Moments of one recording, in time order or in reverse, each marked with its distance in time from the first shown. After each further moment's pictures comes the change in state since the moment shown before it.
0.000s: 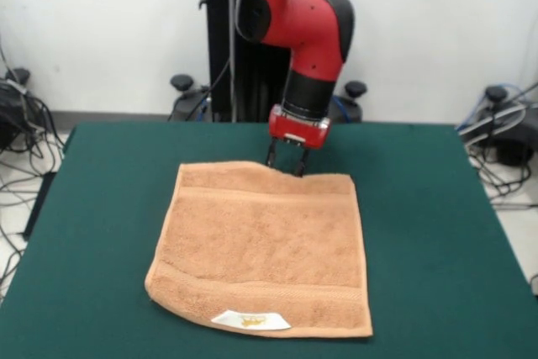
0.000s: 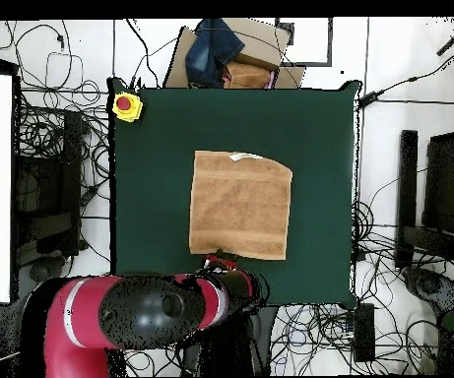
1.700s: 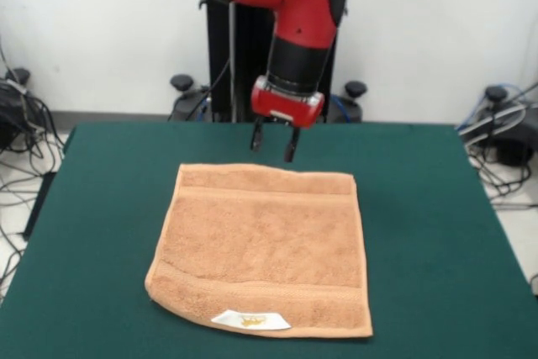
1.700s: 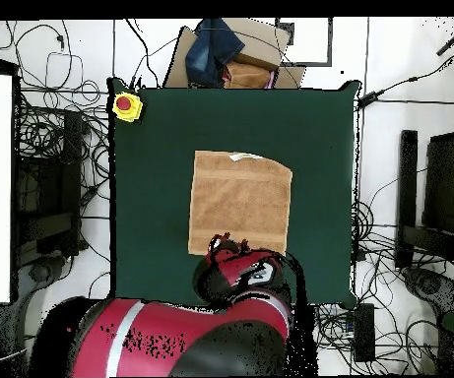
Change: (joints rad) arm -0.207 -0.369 0.138 0.024 -0.226 0.354 0.000
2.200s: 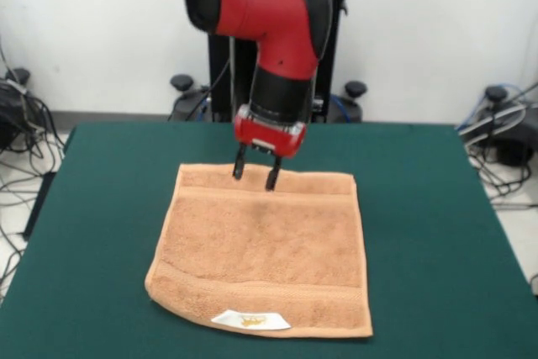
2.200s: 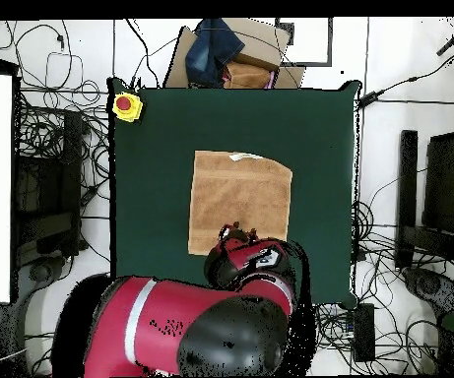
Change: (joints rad) arm -0.018 0.132 -0.028 -0.137 0.011 -0.047 0.000
